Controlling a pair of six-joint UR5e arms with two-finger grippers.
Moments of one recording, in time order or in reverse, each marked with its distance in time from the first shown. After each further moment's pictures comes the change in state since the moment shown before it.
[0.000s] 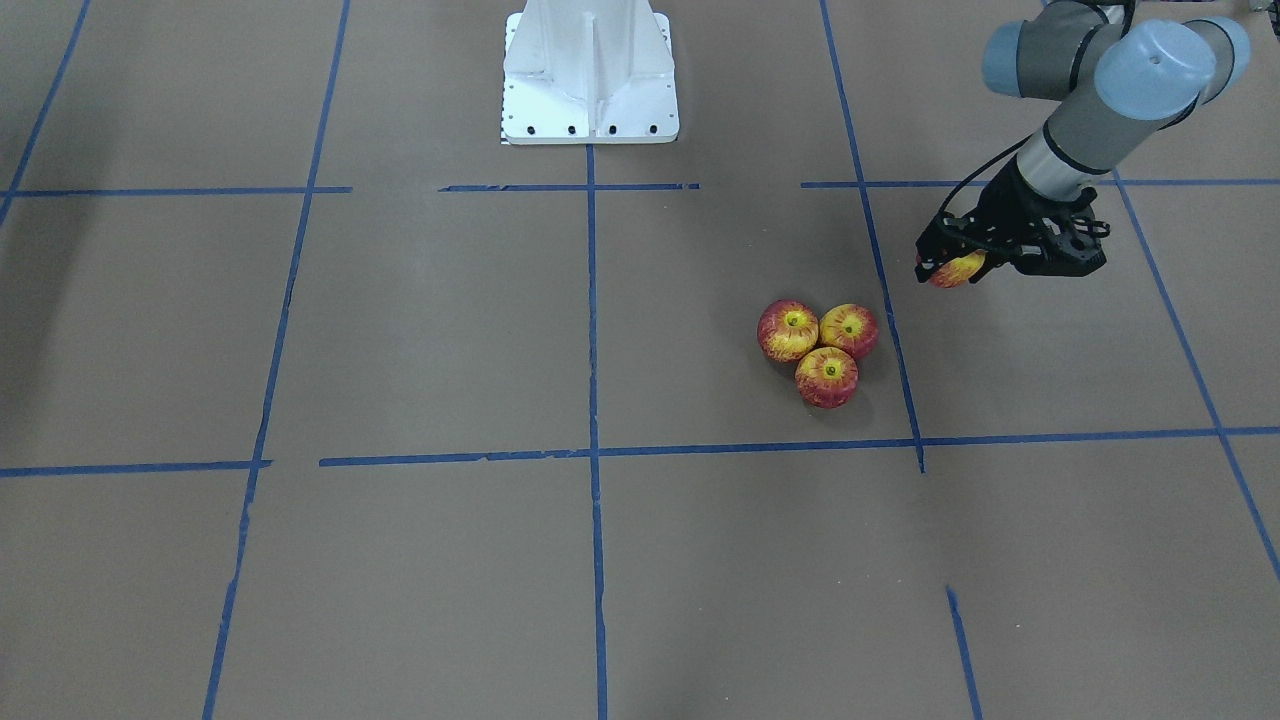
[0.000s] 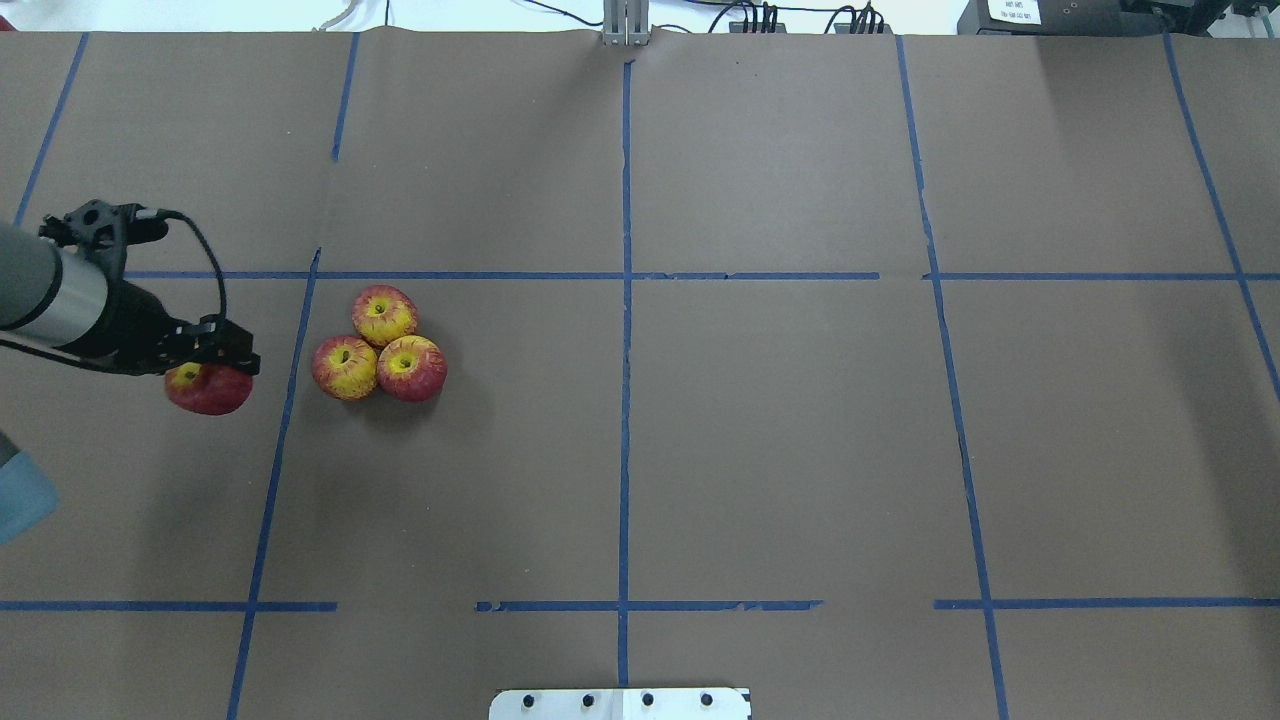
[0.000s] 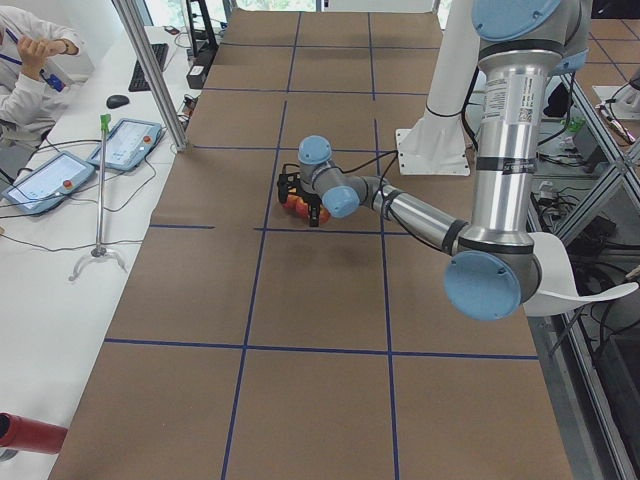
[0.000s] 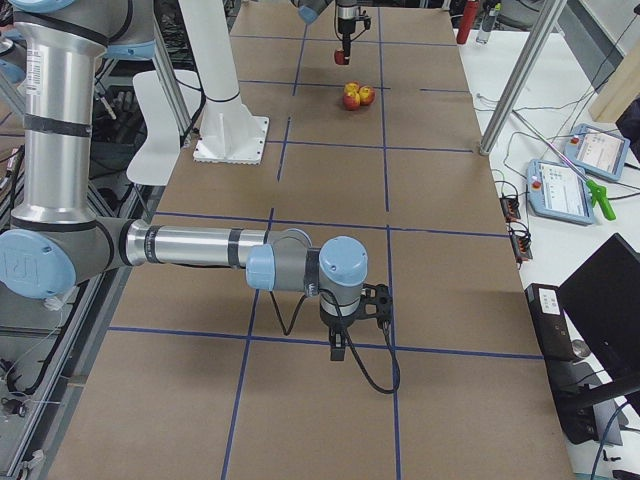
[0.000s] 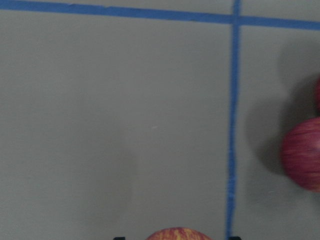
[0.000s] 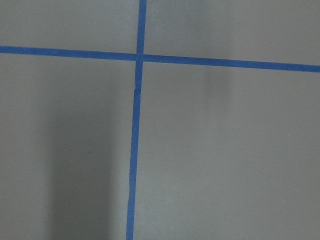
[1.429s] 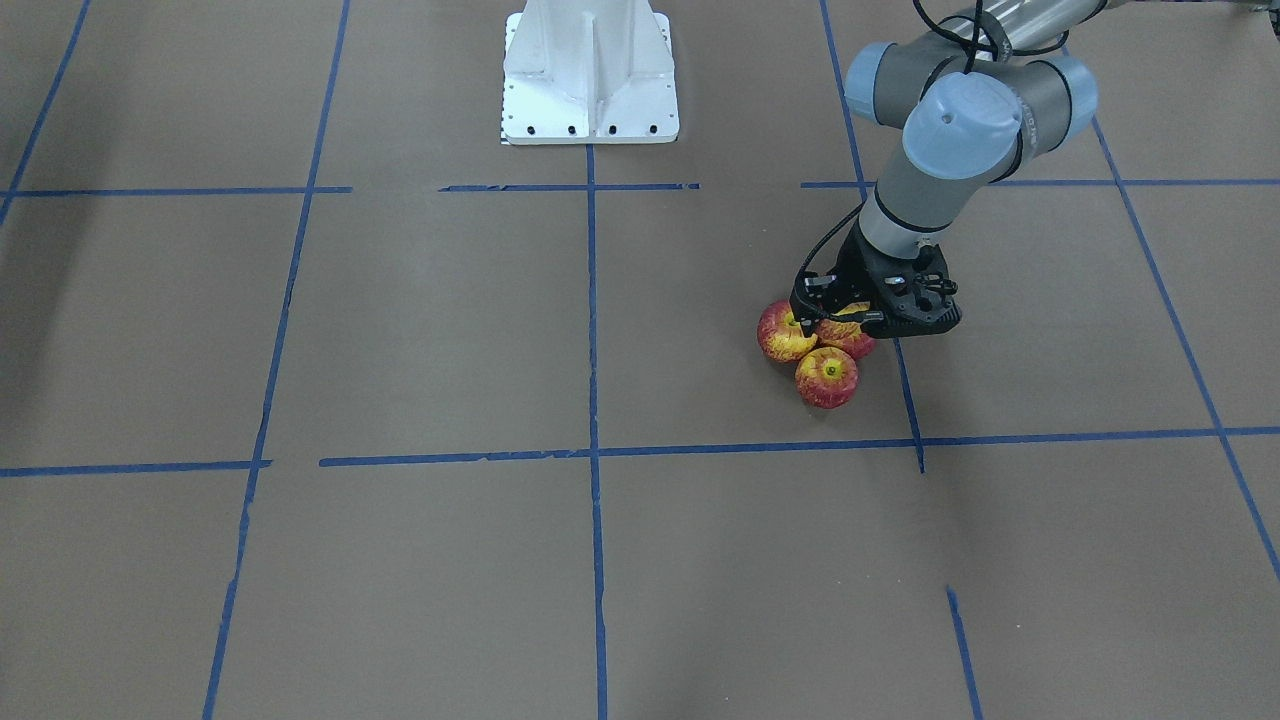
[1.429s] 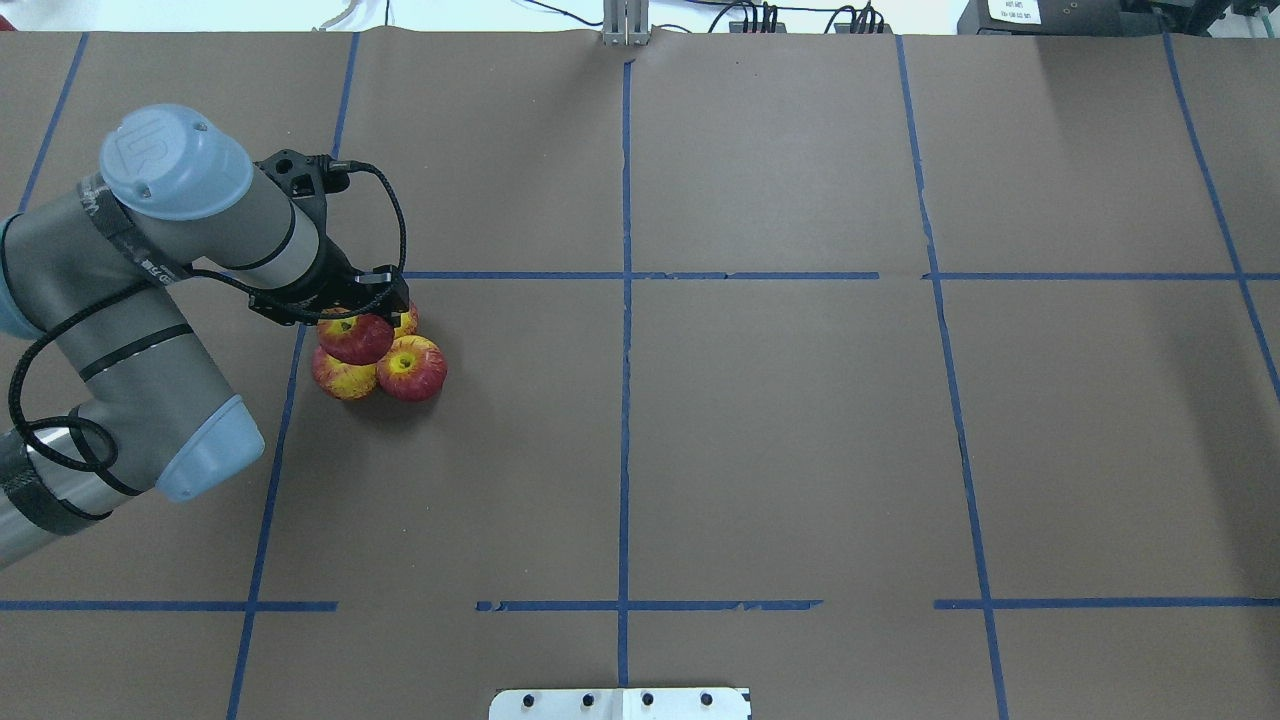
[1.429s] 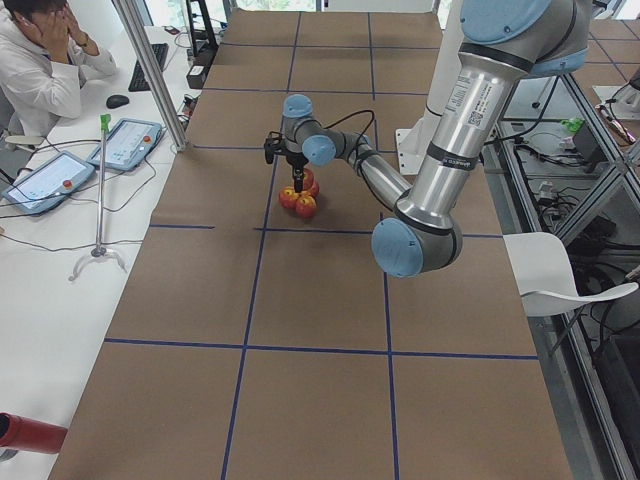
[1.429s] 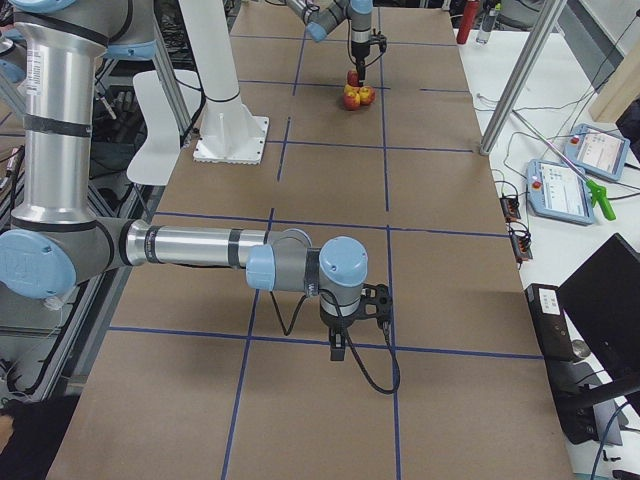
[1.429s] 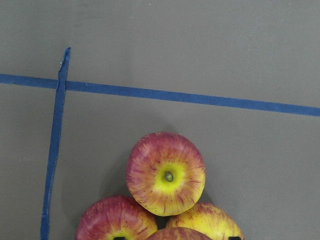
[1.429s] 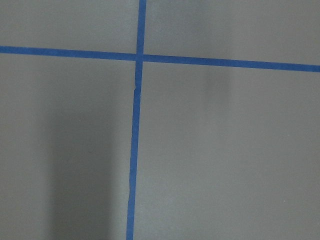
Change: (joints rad) left arm 0.094 -0.306 0.129 0.231 0.144 -0.033; right arm 0.000 0.000 0.000 0.000 0.000 0.000
